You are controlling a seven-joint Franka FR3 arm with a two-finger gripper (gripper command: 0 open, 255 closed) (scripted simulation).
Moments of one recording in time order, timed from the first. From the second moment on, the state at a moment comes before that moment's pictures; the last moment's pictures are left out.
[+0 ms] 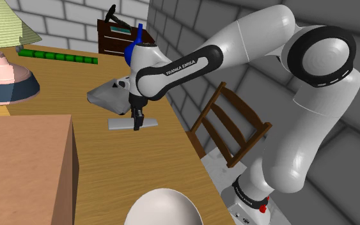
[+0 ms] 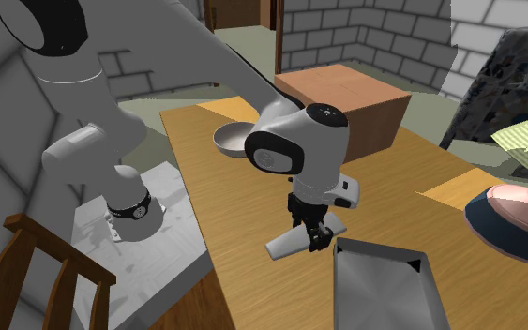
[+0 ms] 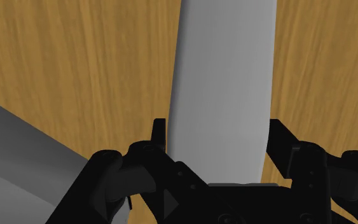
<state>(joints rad) 0.27 0.14 0.14 -2.18 -0.01 2.32 -0.76</state>
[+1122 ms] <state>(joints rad) 0.27 0.05 0.14 -2.11 0.01 2.15 -0.77</state>
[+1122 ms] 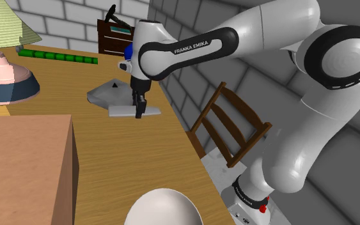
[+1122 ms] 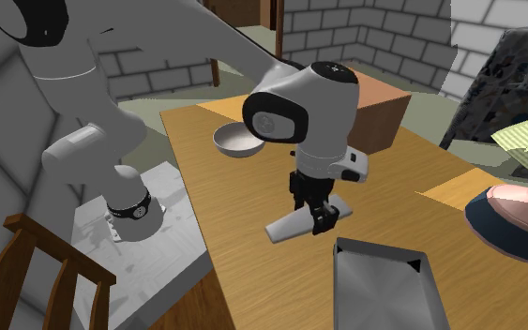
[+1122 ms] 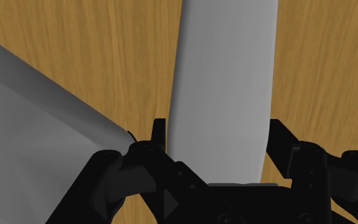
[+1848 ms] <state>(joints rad) 0.26 0.04 0.13 -1.97 0.01 2.01 -0.79</state>
